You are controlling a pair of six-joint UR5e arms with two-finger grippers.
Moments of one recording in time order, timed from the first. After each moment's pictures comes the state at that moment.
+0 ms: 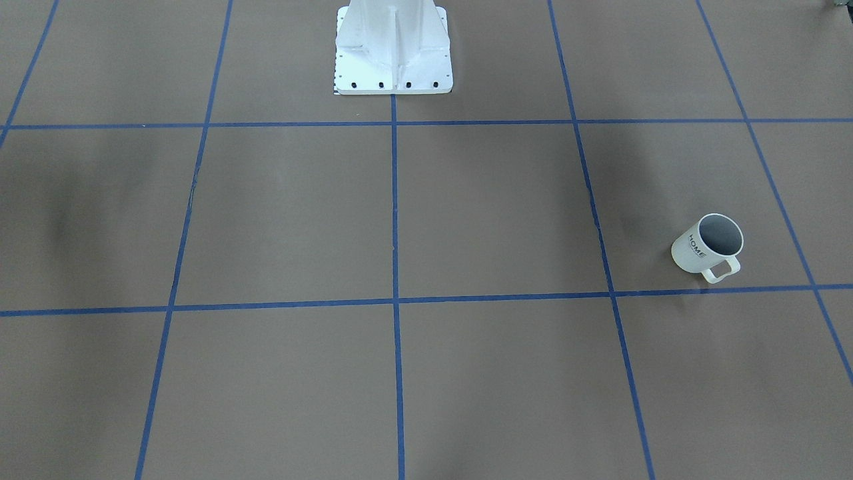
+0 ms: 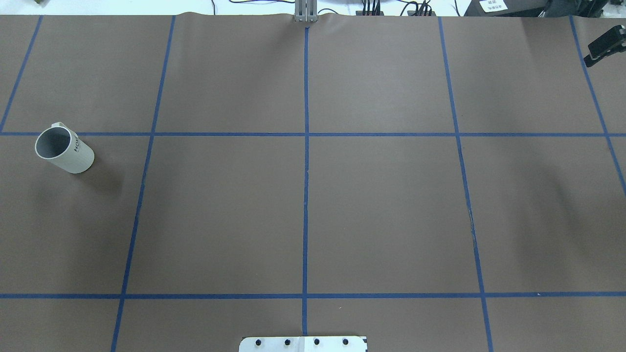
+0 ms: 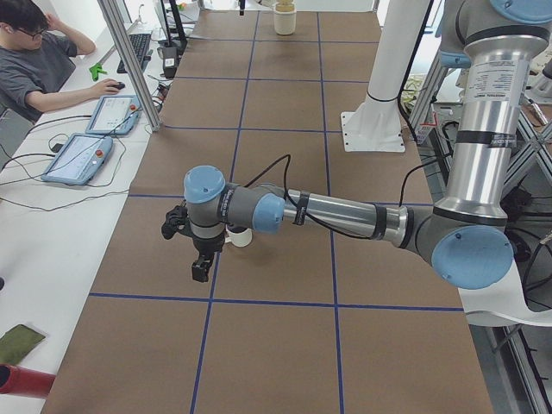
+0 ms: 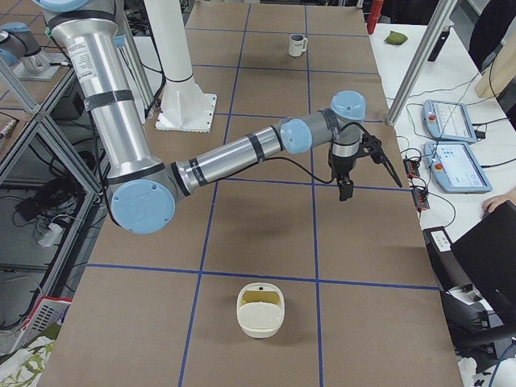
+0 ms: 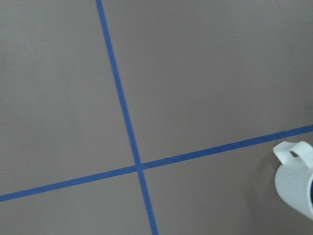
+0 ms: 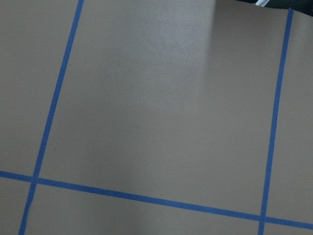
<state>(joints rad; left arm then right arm) -1.53 -1.65 -1.63 -1.62 -2.25 0.08 1.37 -1.28 1.69 -1.64 2.23 0.22</state>
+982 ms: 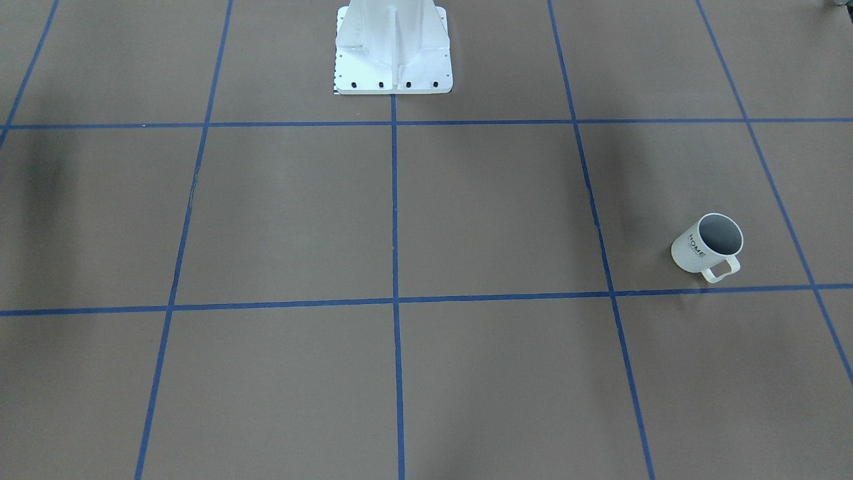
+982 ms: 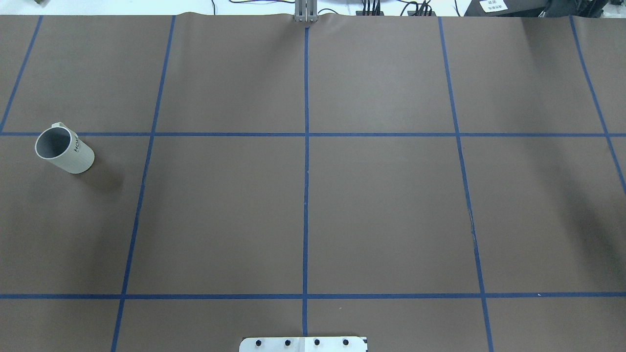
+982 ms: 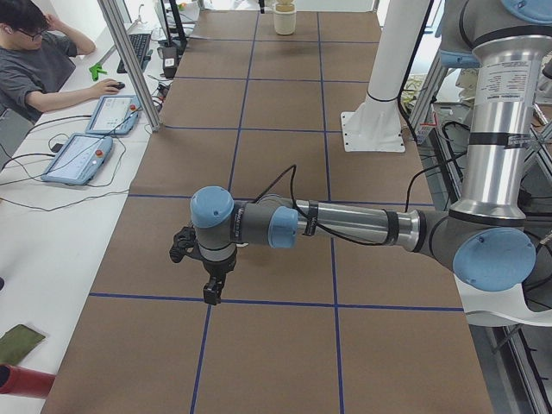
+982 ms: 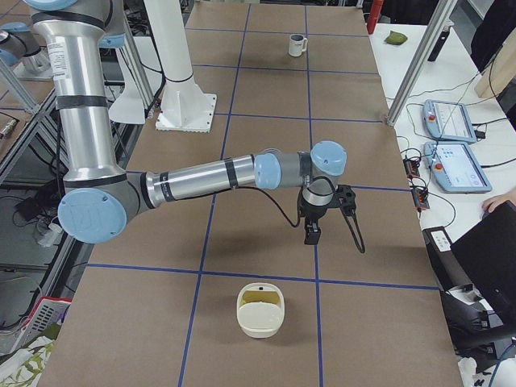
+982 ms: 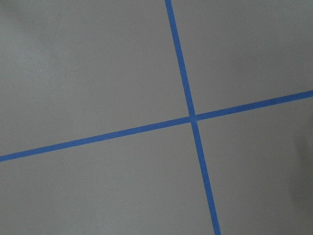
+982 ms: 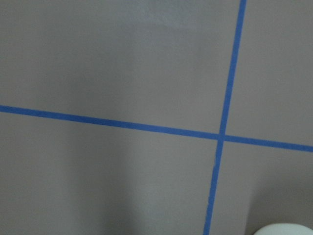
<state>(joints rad) -1.57 -1.61 -1.62 -1.57 -2.26 0.15 1.46 -1.50 1.71 -1.73 2.28 0.04</state>
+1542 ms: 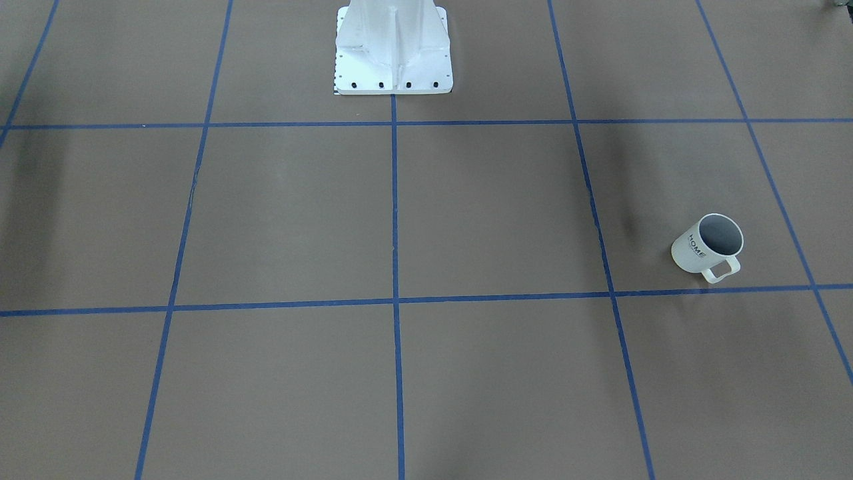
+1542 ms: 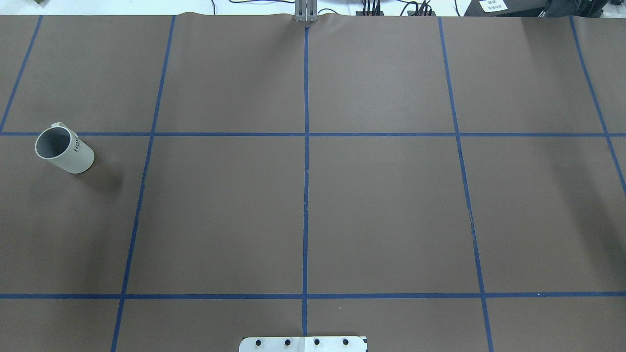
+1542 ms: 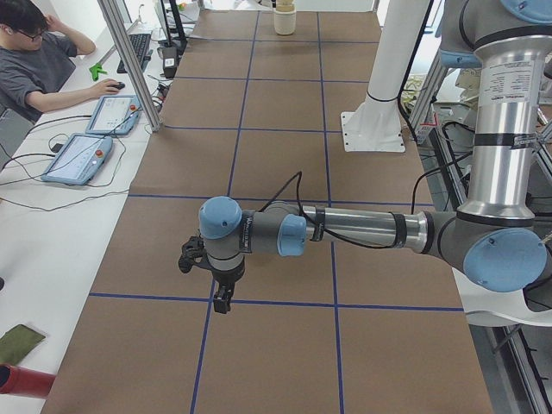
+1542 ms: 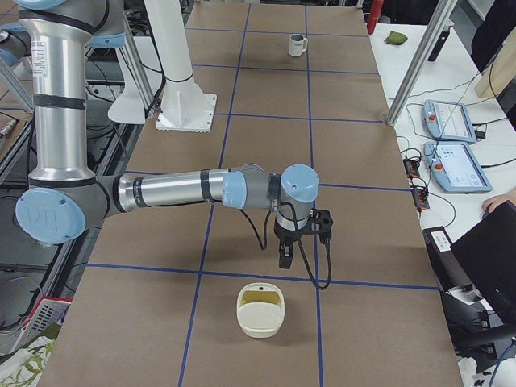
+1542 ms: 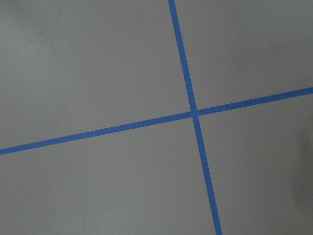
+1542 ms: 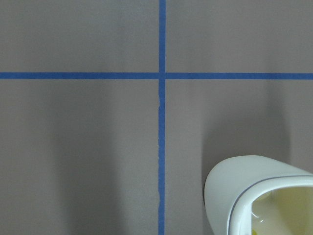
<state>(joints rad) -1.58 -1.57 -1.63 -1.58 -2.27 0.14 1.53 -1.62 1.76 -1.72 2.28 0.04</state>
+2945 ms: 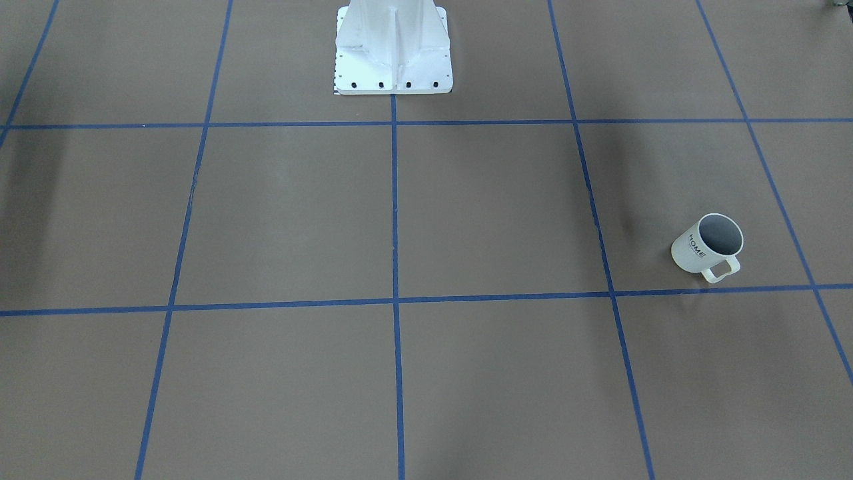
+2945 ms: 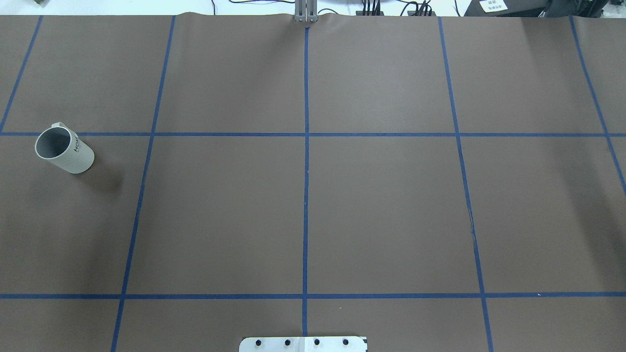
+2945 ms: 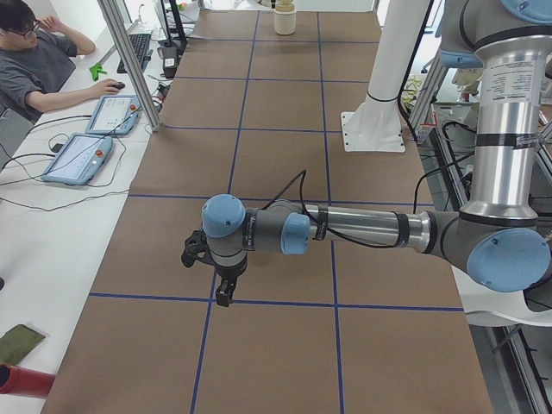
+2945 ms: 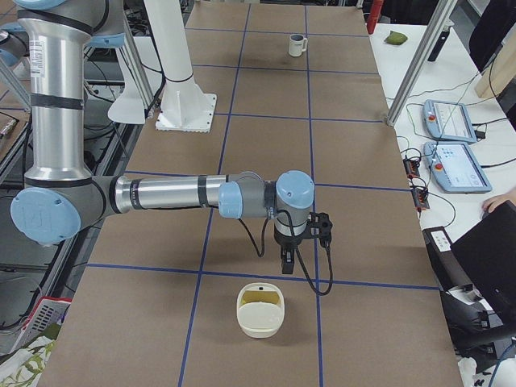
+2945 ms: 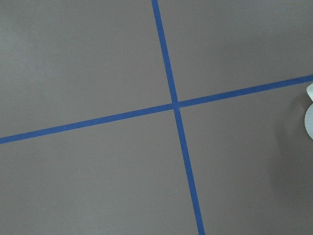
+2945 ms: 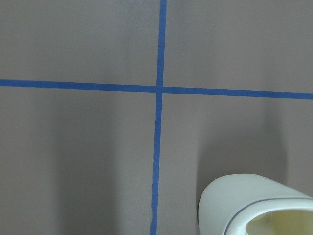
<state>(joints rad) -1.58 -1.56 -1.65 -1.58 -2.32 0.15 1.53 -1.63 1.73 -1.61 2.28 0.04</state>
